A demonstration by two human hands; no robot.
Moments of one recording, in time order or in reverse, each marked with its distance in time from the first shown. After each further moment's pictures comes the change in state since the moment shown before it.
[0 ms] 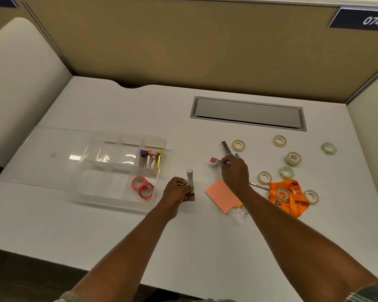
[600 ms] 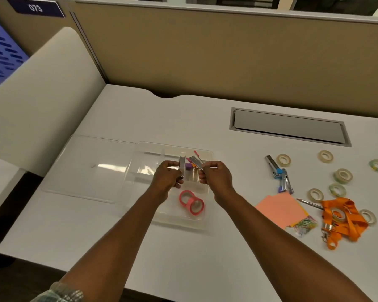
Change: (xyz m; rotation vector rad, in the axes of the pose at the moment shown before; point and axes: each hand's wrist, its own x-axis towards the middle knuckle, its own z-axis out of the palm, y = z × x) left_hand 0.052 0.093 -0.184 0.122 0.082 0.155; right_hand -0.040 -0.193 0.125 0.681 -0.135 0.386
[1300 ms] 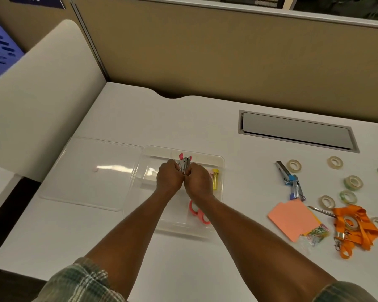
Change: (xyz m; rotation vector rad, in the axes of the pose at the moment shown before) left_hand 0.052 -0.002 -0.022 0.619 0.194 0.240; right_hand 0.005 0.006 0.100 -0.761 -0.022 -0.389
